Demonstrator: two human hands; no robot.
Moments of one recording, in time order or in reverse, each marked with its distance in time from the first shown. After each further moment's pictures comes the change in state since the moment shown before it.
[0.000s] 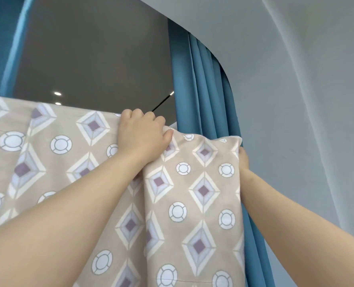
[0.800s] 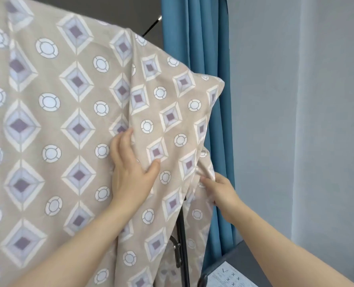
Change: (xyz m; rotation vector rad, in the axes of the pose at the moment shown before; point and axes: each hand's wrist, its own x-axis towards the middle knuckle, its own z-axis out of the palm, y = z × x) left_hand -0.221 0.070 0.014 -1.054 -0.019 -0.447; right_hand -0.173 0.122 -0.116 -0.182 -0.448 0.367
